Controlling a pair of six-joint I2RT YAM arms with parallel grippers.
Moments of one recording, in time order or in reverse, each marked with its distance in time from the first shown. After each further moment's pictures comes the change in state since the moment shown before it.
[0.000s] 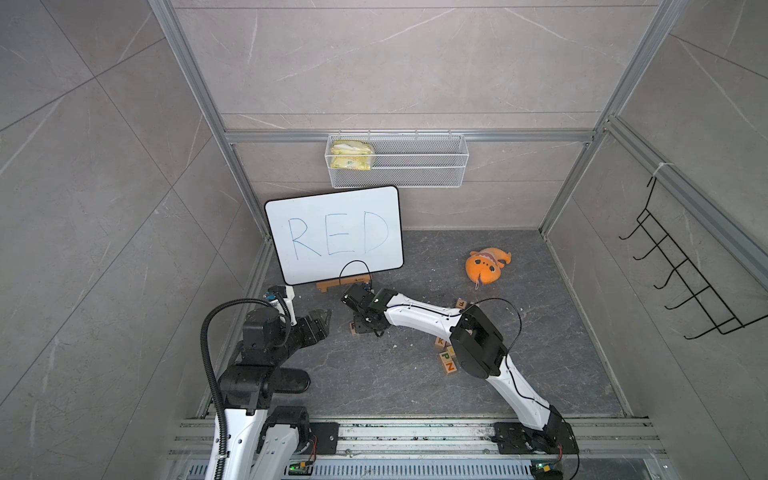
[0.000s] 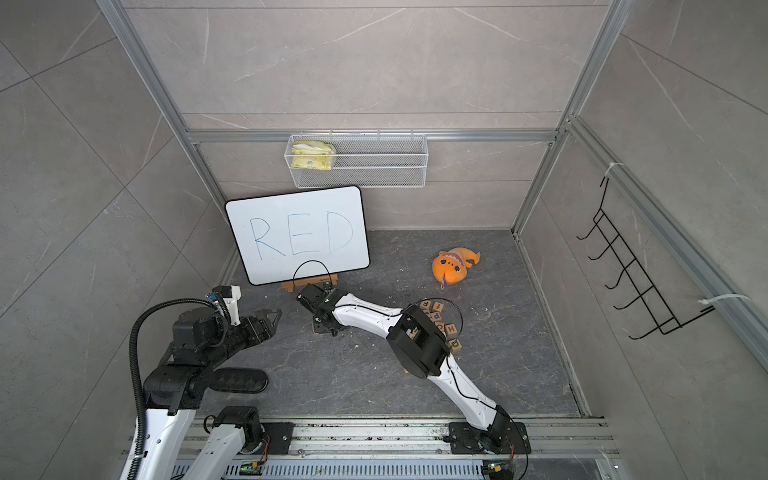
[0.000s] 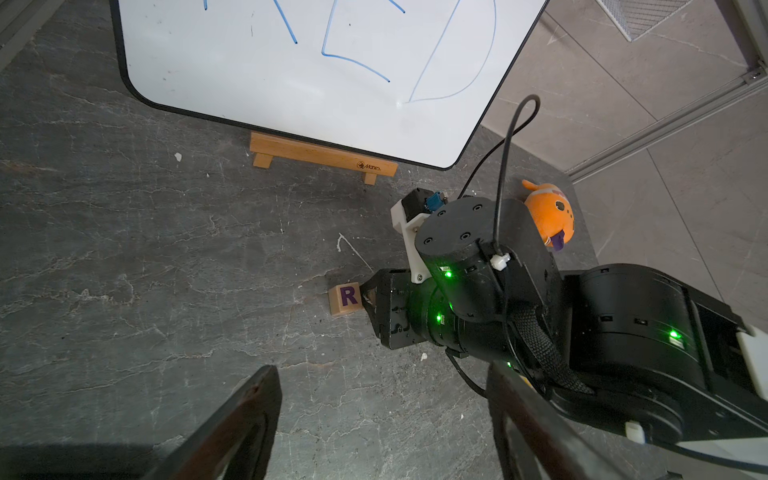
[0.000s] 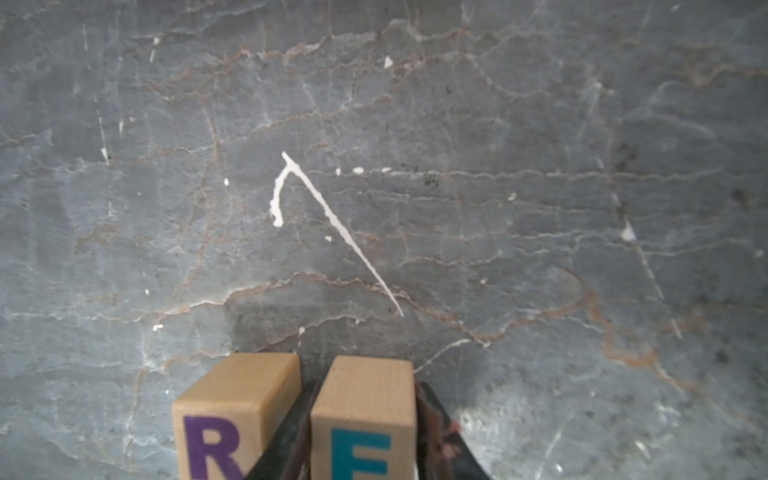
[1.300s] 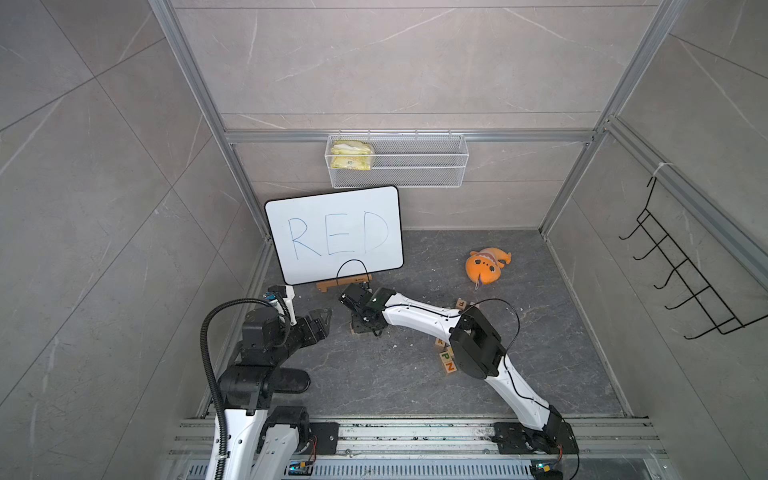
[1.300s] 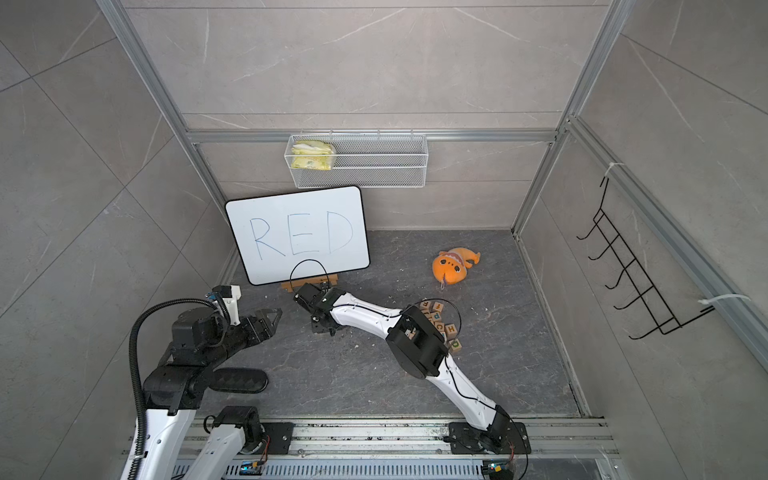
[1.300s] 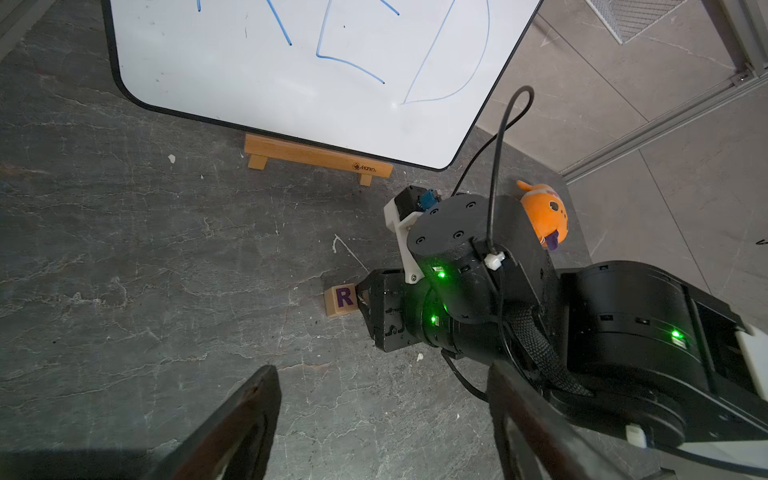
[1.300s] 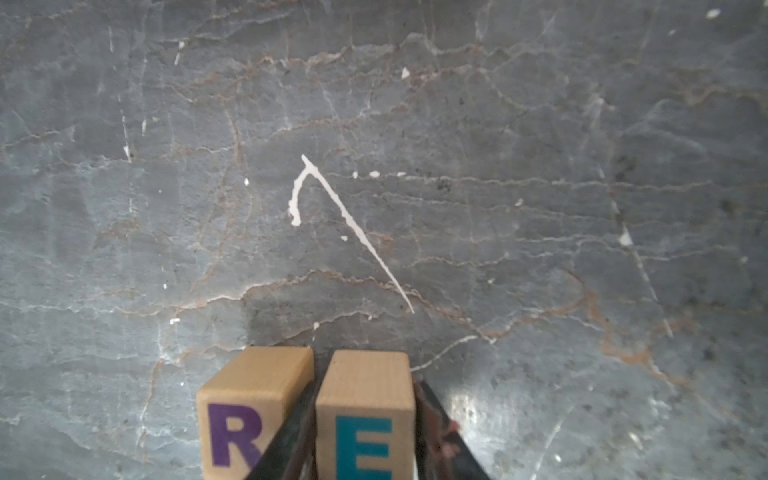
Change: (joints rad) left arm 0.008 -0.002 0.000 0.006 0.016 0.000; right arm 0.009 0.015 0.049 -0.039 0.011 -0.019
